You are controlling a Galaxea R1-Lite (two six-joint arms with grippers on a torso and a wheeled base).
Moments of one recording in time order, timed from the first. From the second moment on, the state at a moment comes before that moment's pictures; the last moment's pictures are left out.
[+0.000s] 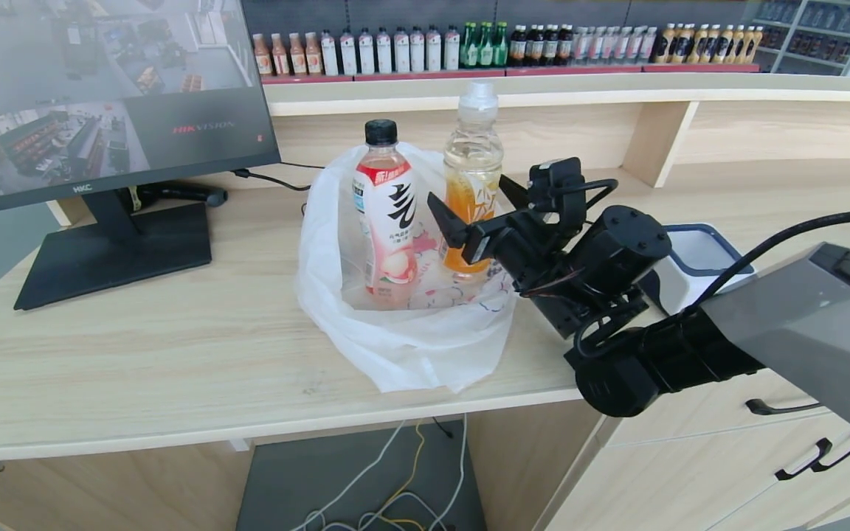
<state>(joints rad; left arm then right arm) 0.00 0.00 0.00 0.00 0.00 0.02 0.58 2.18 -1.21 -1.44 0.02 -0.07</state>
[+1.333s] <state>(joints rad) 0.00 0.00 0.00 0.00 0.00 0.02 0.78 1.83 -0.63 -1.57 -0.04 -0.05</state>
